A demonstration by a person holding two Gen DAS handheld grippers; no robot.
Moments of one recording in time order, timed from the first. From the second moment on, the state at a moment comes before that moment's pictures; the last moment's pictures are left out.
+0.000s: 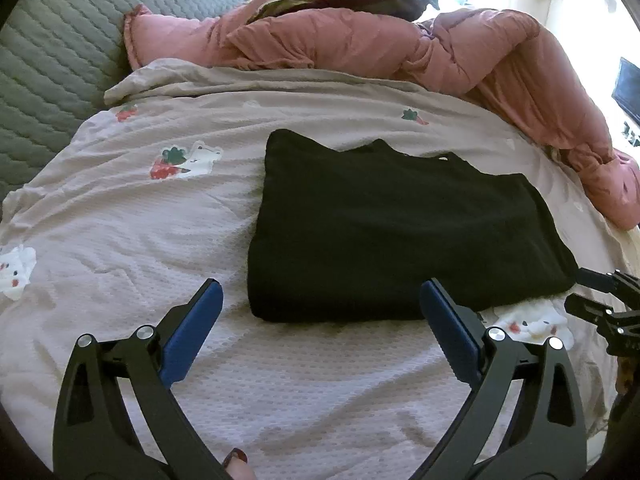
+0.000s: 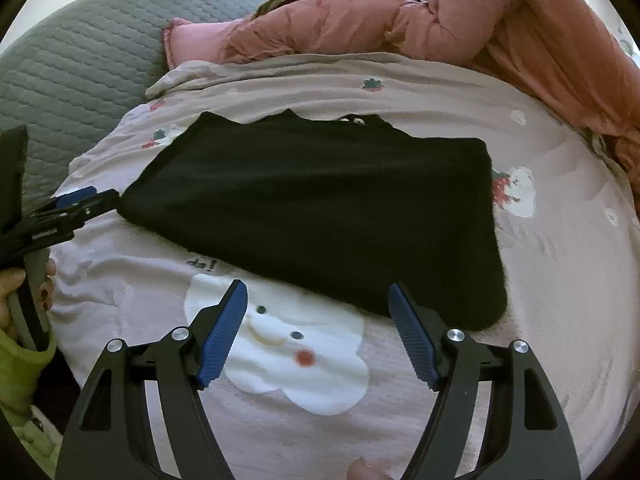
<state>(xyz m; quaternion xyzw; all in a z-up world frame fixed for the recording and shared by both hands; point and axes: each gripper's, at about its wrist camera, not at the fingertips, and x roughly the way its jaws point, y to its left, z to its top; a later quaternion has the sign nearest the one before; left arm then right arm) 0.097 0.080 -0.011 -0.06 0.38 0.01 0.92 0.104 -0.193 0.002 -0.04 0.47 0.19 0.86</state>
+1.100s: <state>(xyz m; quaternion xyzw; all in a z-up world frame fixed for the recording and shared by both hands) 0.102 0.139 -0.009 -0.09 0.35 0.08 0.93 0.115 -0.071 0.006 -0.10 0.43 0.27 0.85</state>
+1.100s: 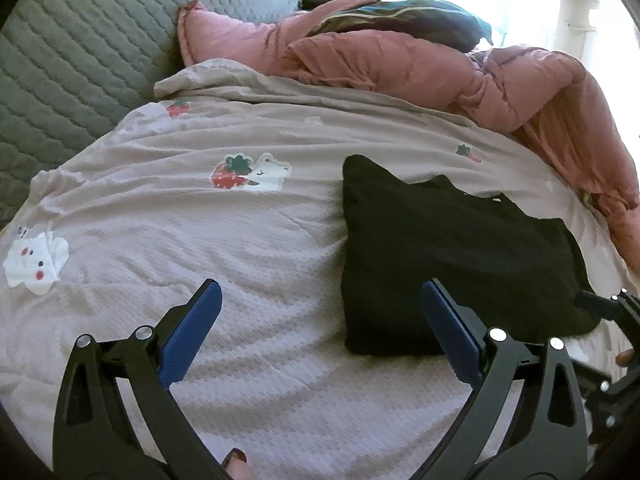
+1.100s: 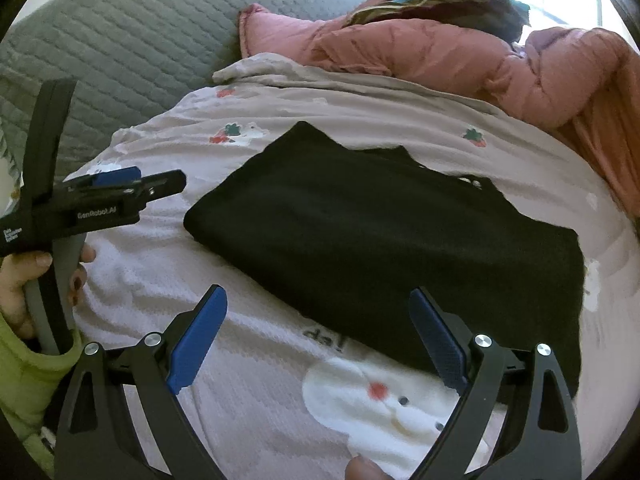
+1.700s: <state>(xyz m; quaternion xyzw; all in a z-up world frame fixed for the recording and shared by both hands) 0.123 0.167 -0.017 -0.10 0.36 0.11 0.92 0.124 -0.009 -0.031 -0.20 0.41 0.28 0.84</state>
